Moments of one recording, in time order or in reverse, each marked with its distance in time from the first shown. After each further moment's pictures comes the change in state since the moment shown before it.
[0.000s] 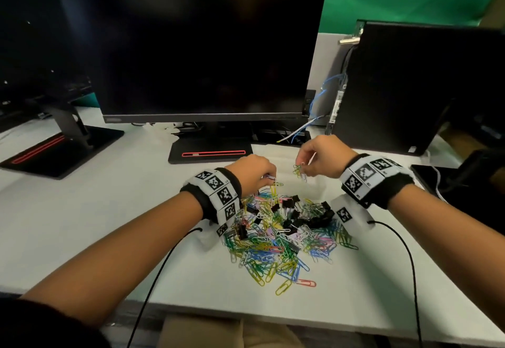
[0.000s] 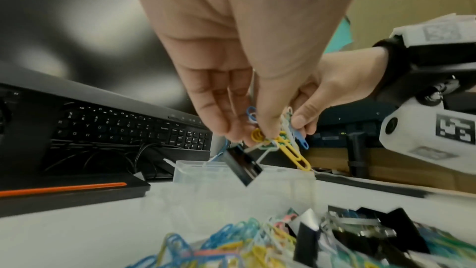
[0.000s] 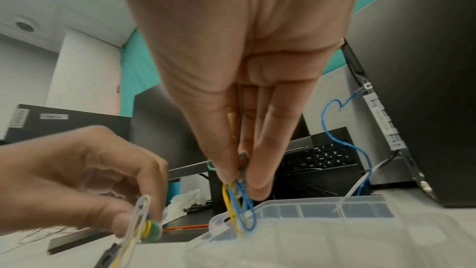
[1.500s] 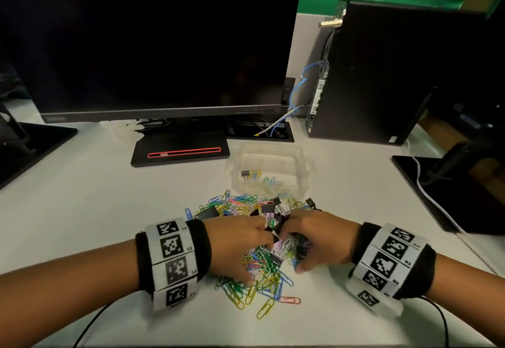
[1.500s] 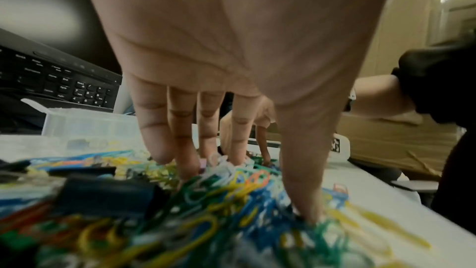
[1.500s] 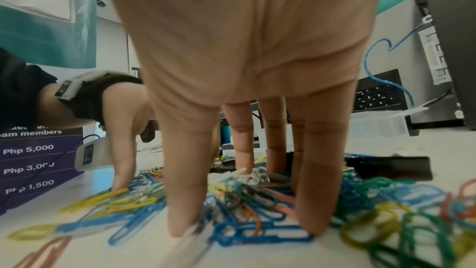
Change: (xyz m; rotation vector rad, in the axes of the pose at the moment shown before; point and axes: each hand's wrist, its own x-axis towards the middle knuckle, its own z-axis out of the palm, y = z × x) left_hand -0.045 0.041 0.020 0.107 -0.467 0.255; right_hand -0.073 0.007 0.059 -0.128 -0.498 -0.112
